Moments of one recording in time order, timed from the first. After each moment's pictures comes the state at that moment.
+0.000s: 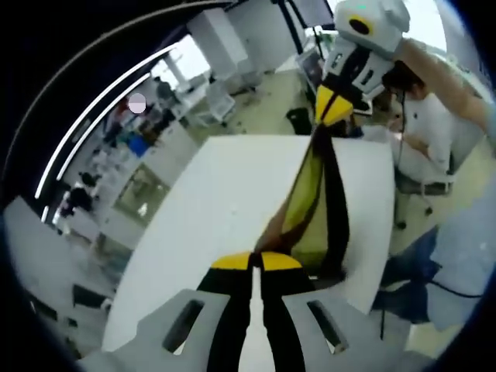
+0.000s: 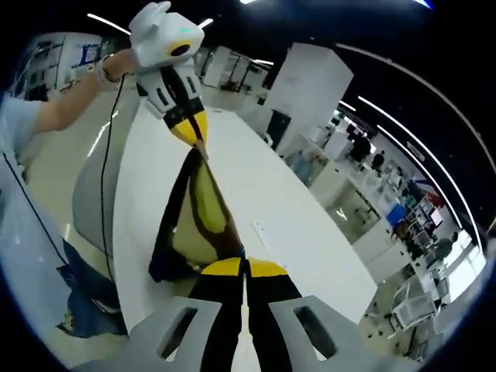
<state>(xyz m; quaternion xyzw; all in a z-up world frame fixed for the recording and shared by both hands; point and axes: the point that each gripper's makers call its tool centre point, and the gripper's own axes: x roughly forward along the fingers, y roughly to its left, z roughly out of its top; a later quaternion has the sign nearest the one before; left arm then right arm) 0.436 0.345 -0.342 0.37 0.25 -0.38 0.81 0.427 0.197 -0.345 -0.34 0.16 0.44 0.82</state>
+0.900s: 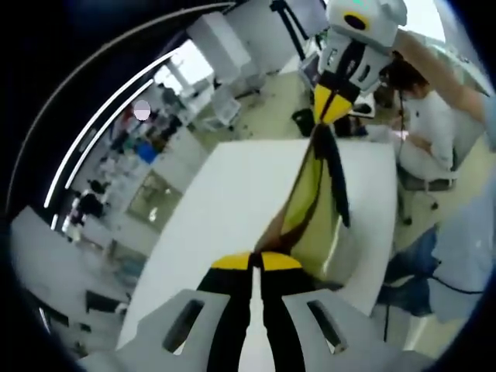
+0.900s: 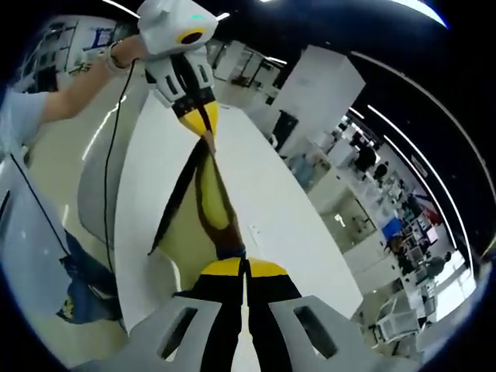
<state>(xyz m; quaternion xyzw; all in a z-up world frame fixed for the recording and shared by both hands) 0.424 0.352 -0.300 0.39 0.23 -0.37 0.81 0.416 0.205 -0.306 -0.38 0.16 0.44 0.80</state>
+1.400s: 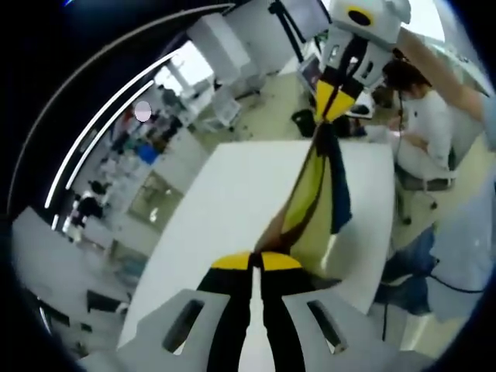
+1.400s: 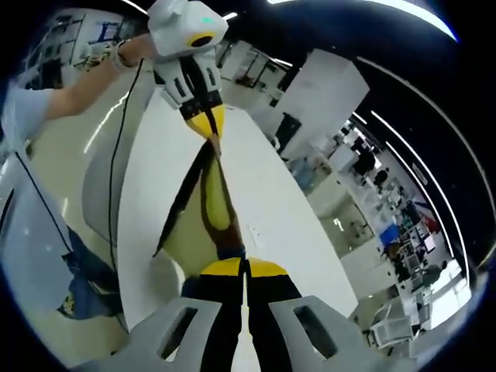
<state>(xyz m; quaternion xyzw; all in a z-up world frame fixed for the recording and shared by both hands) 0.414 0.357 -0.295 0.39 0.23 -0.37 0.81 0.399 0.212 -0.295 -0.40 0.15 0.45 0.79</state>
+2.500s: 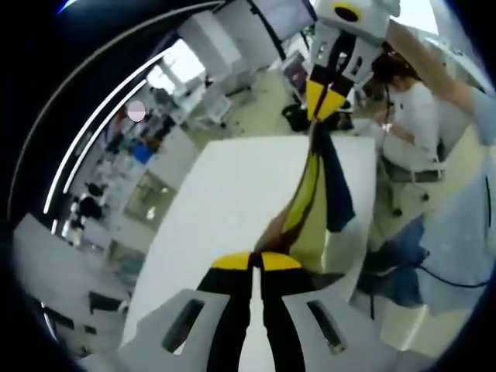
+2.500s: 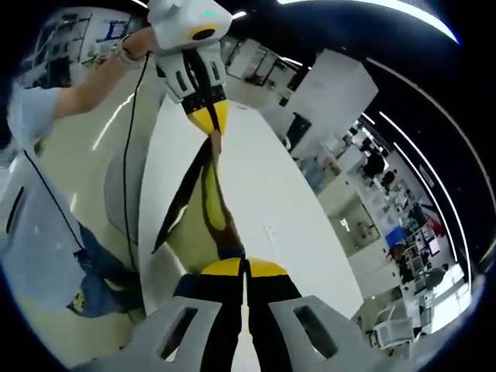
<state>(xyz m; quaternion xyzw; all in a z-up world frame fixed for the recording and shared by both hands) 0.342 0.357 -0.285 0.40 0.24 -0.38 0.80 0.336 0.214 -0.289 -0.40 0.16 0.47 0.77</state>
